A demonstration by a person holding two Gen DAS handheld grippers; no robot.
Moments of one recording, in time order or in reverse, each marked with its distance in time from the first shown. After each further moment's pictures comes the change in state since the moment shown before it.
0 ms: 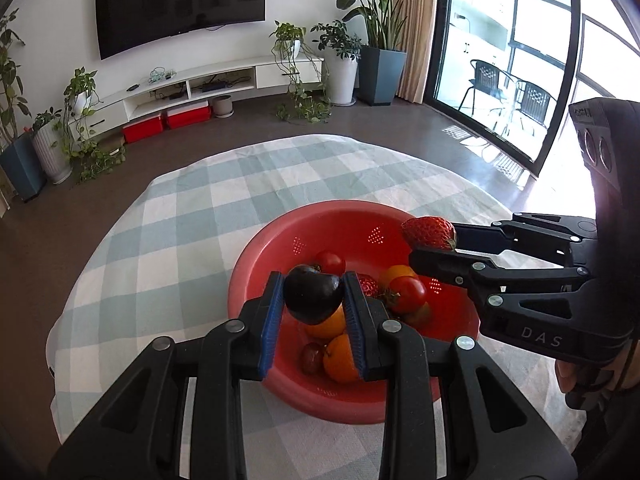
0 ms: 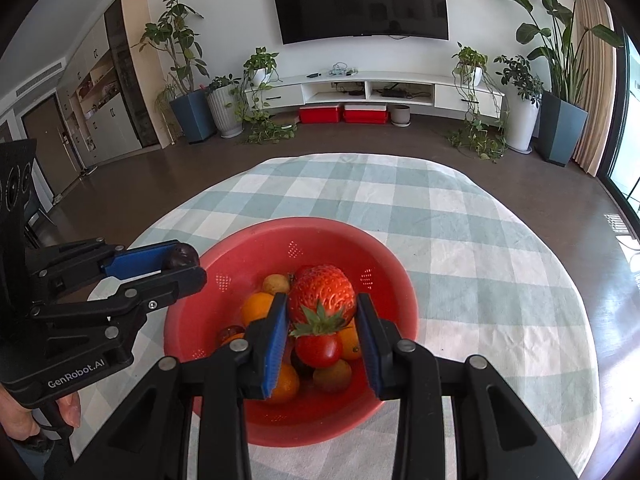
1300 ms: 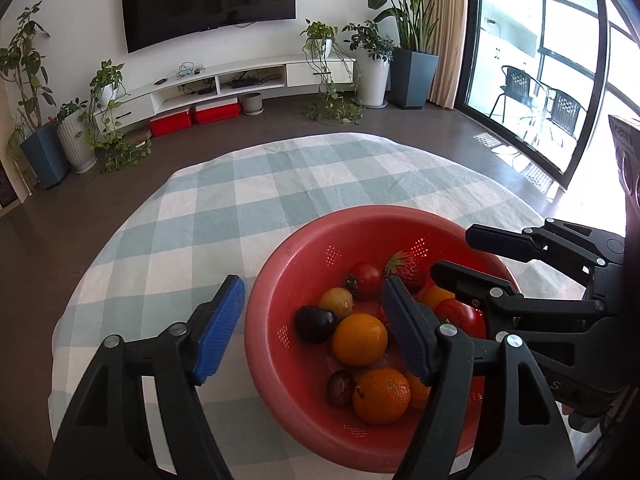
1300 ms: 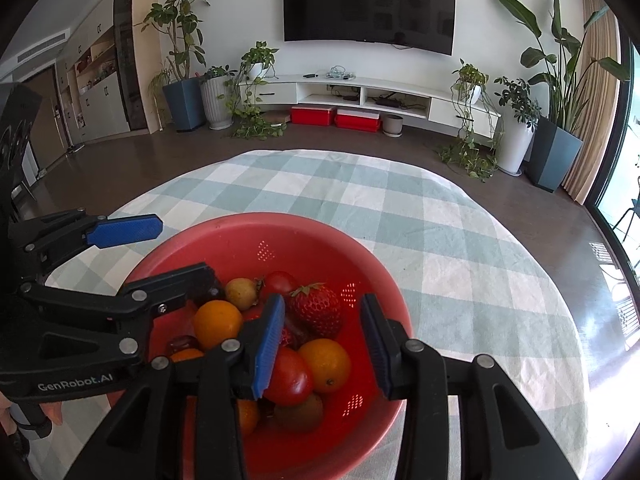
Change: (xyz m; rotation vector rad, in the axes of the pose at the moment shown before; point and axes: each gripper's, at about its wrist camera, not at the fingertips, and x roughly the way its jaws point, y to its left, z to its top) left arm 0.030 0.014 0.001 -0.062 -0.028 0.103; right arm 0.017 0.004 -0.002 -0.093 -0.057 -0.094
